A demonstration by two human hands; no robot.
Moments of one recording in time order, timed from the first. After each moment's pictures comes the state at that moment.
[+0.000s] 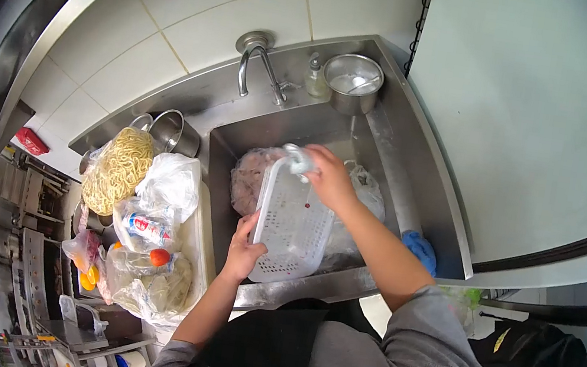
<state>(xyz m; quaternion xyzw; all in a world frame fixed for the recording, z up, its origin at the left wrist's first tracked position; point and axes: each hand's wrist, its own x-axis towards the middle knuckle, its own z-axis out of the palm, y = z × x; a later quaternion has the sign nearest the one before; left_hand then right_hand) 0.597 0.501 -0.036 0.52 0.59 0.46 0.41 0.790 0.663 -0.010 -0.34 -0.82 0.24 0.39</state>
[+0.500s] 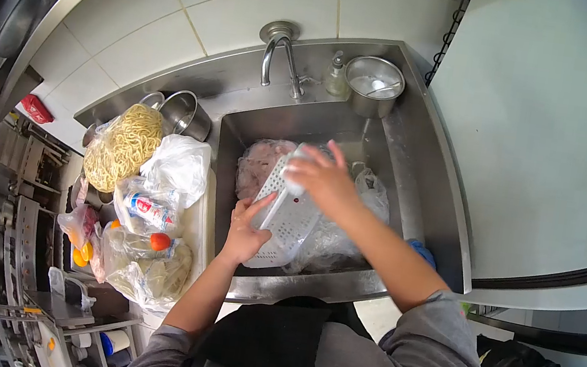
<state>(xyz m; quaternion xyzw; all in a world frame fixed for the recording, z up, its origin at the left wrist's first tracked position) 0.590 0.512 -0.014 0.57 0.70 0.32 0.29 0.777 0.652 0.008 -0.29 -0.93 -0.03 0.21</state>
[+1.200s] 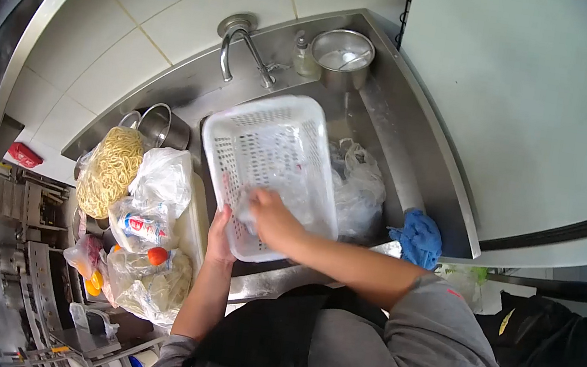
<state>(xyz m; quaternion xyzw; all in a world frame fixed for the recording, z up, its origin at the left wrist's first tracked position) 0.580 0.513 -0.024 0.27 0.41 0.60 0.63 0.722 0.559 -0.026 -0.32 -0.86 0.27 0.30</state>
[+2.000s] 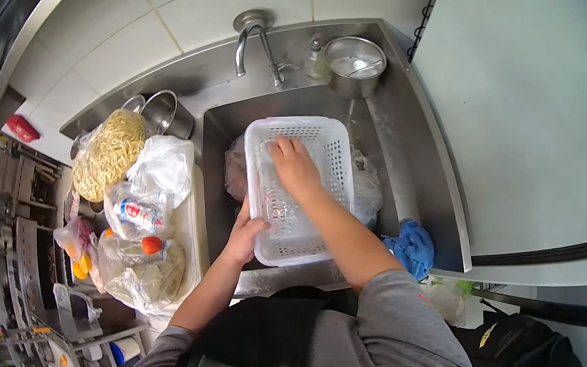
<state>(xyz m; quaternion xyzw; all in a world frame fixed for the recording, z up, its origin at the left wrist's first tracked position) 0.615 0.512 -0.027 0.29 0.44 0.55 0.64 0.726 0.656 -0.045 -0.38 -0.82 0.13 0.41</state>
